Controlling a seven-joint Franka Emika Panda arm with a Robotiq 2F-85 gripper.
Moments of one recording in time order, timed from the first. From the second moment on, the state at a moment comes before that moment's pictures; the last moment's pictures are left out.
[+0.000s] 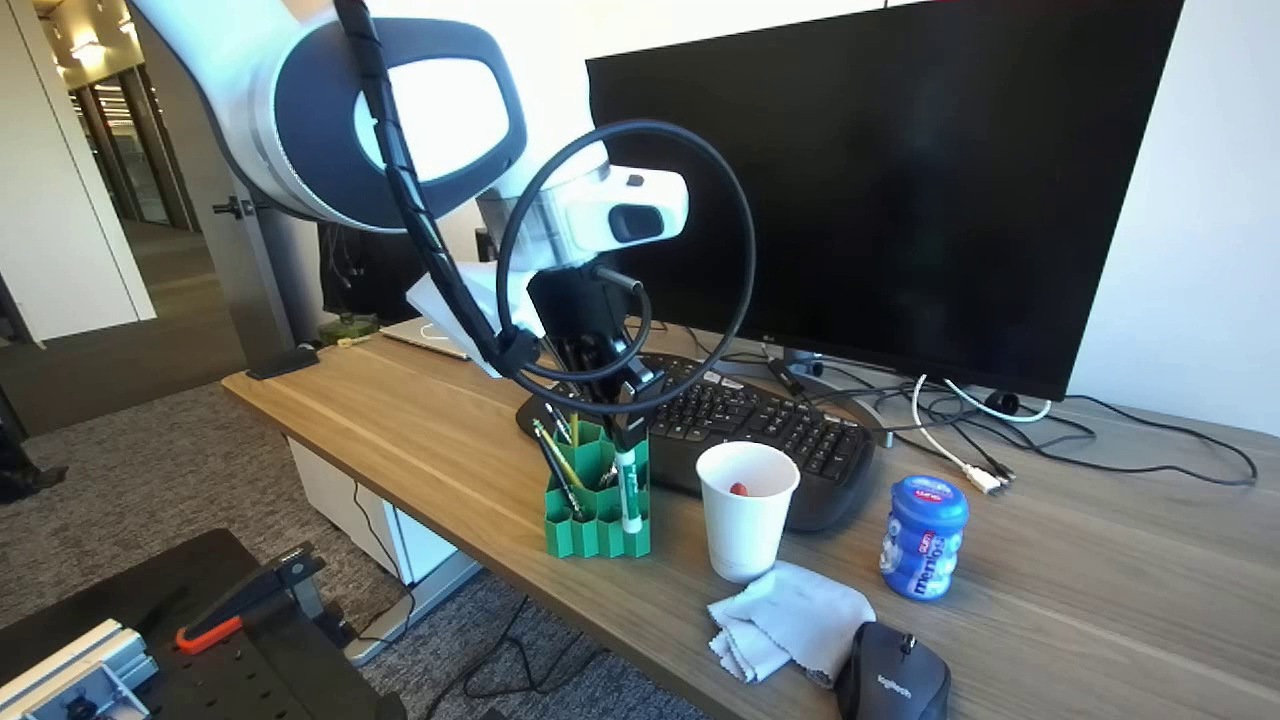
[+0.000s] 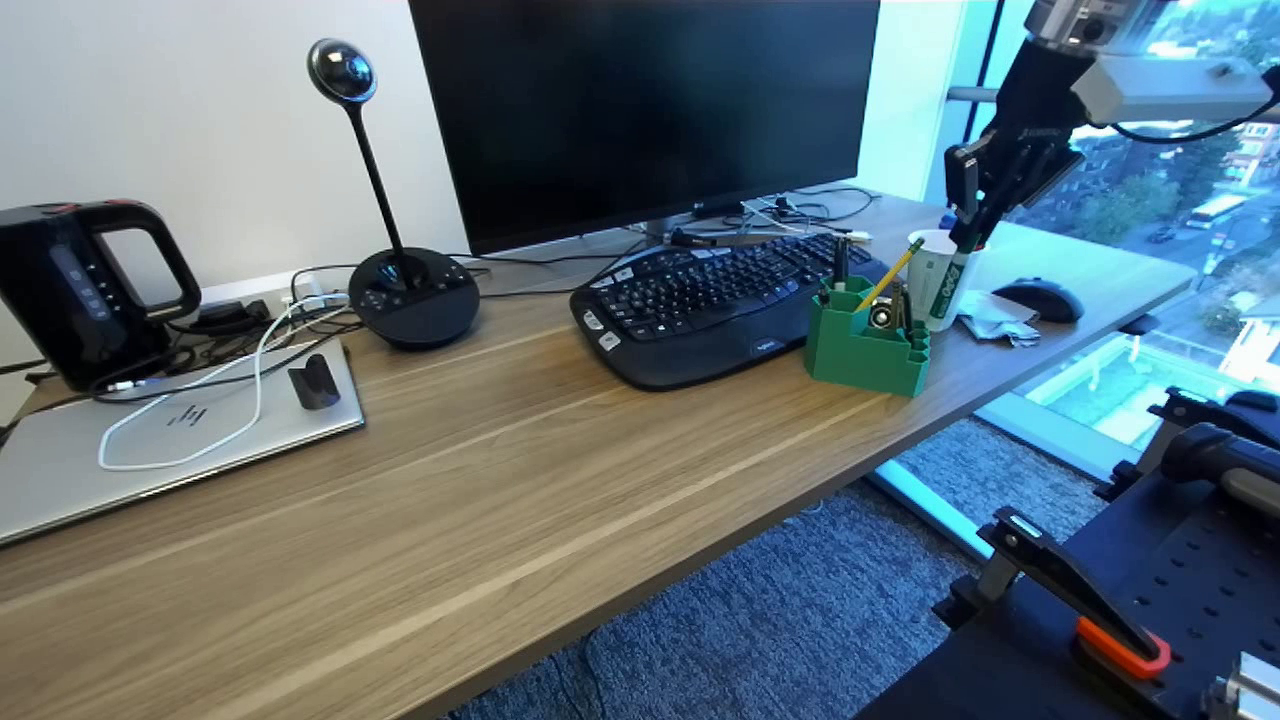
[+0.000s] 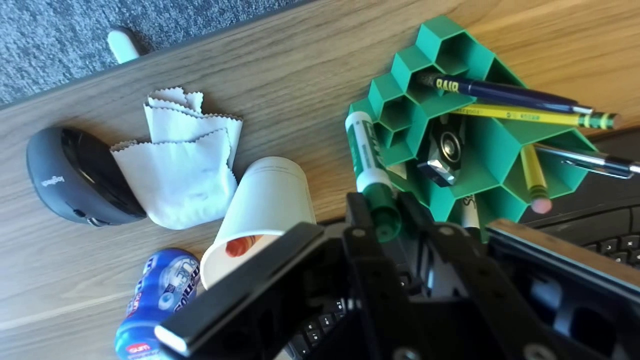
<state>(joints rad) -0.03 0.20 -0.09 -2.44 0.00 2.92 0.12</state>
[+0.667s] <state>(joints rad) -0.03 0.20 -0.08 -2.43 0.01 2.92 0.12</state>
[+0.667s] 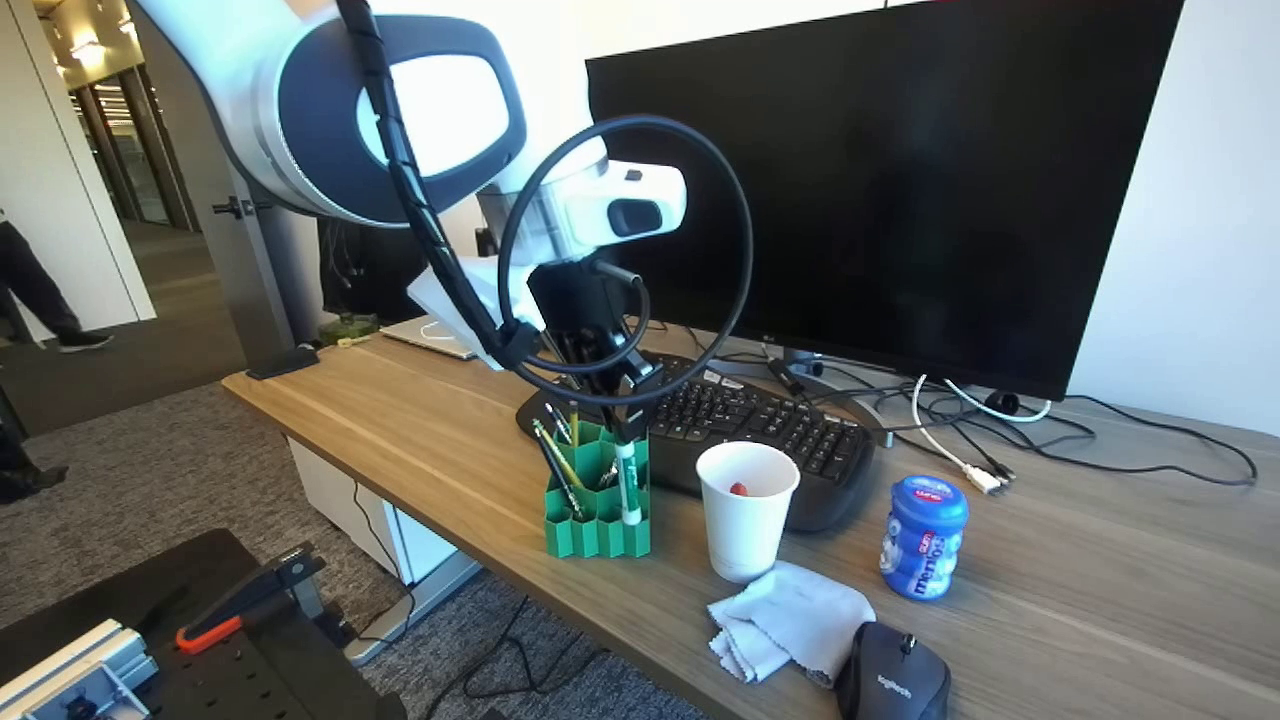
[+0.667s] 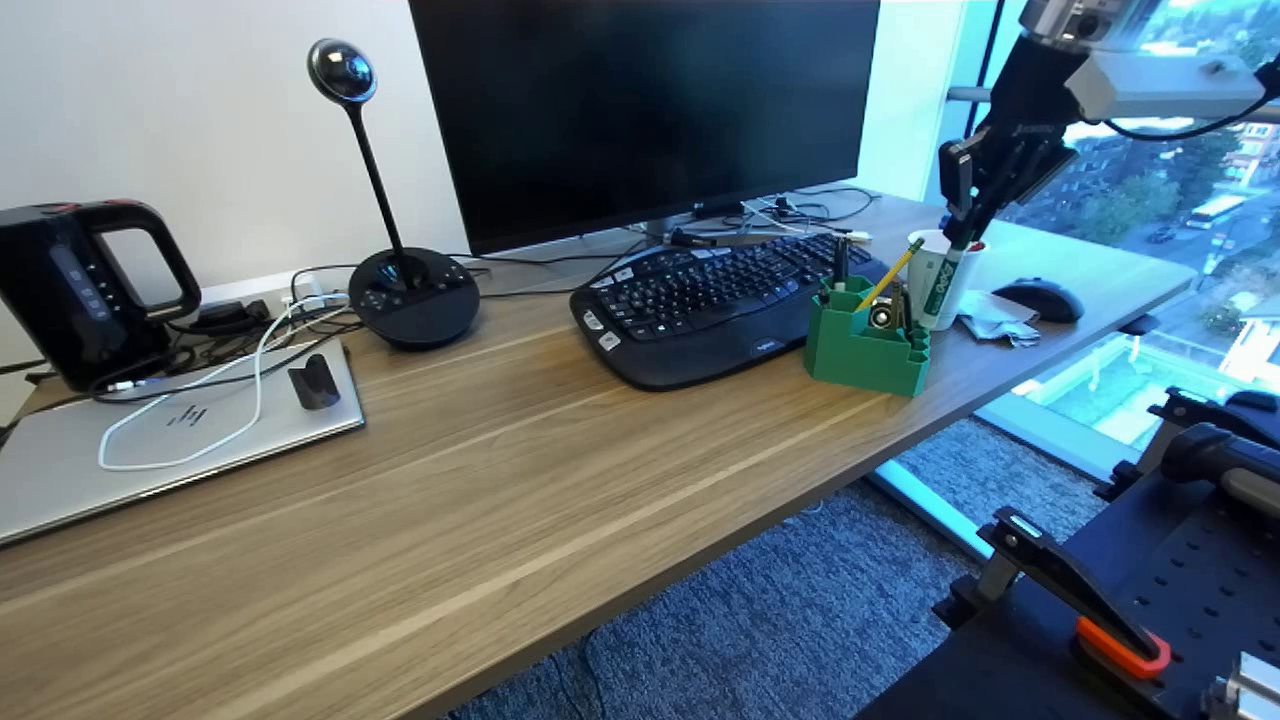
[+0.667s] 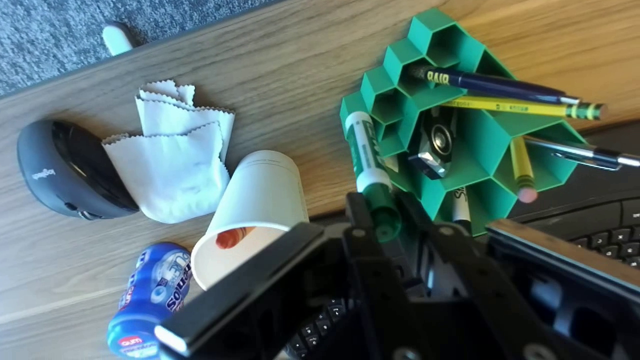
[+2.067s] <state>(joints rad) -0.03 0.20 -0.06 -2.42 0.03 2.92 0.12</state>
